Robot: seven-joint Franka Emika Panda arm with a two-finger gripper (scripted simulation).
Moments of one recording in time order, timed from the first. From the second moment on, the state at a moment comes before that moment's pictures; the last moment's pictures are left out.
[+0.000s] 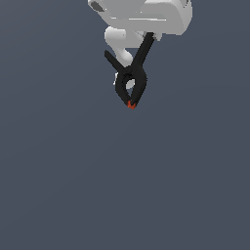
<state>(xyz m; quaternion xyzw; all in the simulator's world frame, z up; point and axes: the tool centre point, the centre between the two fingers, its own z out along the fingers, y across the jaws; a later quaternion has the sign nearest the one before) -0.081 0.068 0.494 -0.87 0.30 0.35 0.18</state>
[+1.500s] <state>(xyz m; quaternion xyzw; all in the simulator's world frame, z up) -0.067 0.040 0.565 -0.87 0.30 0.35 0.18</state>
